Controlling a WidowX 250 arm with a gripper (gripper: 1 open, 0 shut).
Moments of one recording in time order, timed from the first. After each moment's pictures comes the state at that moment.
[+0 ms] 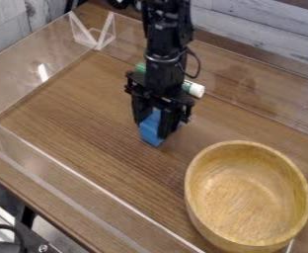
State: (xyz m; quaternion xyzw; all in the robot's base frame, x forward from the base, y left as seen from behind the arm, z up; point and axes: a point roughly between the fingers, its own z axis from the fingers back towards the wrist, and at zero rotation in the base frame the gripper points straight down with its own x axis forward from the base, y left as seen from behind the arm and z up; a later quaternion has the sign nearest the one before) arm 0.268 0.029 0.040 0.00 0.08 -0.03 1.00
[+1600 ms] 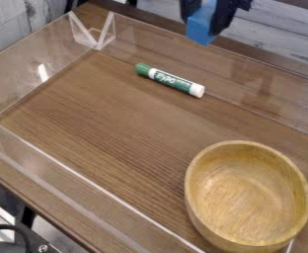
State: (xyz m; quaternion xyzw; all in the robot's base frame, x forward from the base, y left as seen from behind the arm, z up) arm 0.345 -0.014 0.161 0.03 -0.02 -0.06 1.00
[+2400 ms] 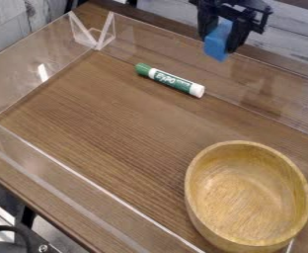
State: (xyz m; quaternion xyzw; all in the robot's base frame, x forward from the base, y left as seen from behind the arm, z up) arm 0.368 -0.023 0.132 0.03 -0.05 -0.07 1.00
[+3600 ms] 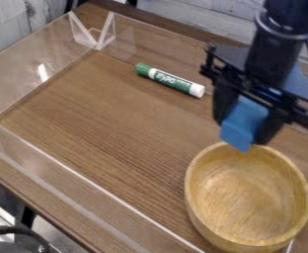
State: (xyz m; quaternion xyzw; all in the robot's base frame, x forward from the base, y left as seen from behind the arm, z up) arm 0.231 -0.113 0.144 0.04 -0.04 -0.03 1.00
